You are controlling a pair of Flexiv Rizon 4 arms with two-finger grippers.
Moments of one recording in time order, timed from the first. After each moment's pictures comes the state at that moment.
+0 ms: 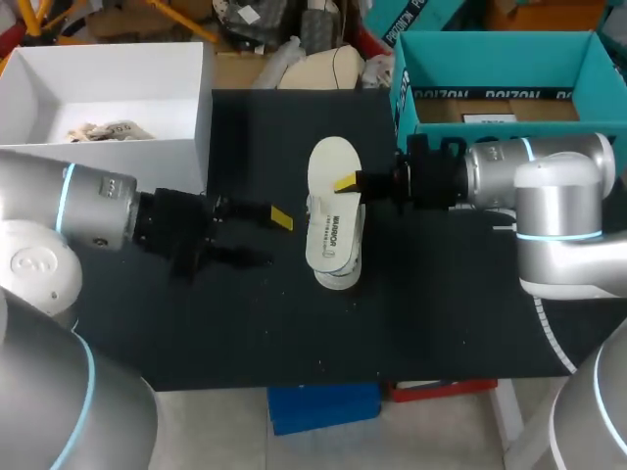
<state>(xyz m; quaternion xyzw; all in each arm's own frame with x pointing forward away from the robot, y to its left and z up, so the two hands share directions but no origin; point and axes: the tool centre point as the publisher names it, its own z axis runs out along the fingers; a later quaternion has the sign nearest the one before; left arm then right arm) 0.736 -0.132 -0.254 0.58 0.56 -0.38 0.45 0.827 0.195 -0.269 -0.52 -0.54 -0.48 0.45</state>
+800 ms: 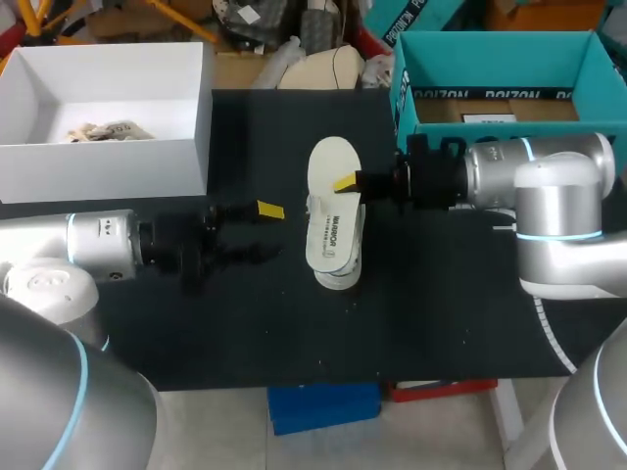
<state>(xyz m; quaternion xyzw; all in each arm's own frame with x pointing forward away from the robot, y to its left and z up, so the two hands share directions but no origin) 0.772 -0.135 -0.267 0.50 0.52 -0.42 0.55 0.827 0.195 -0.269 -0.52 -0.54 -0.48 0.45</state>
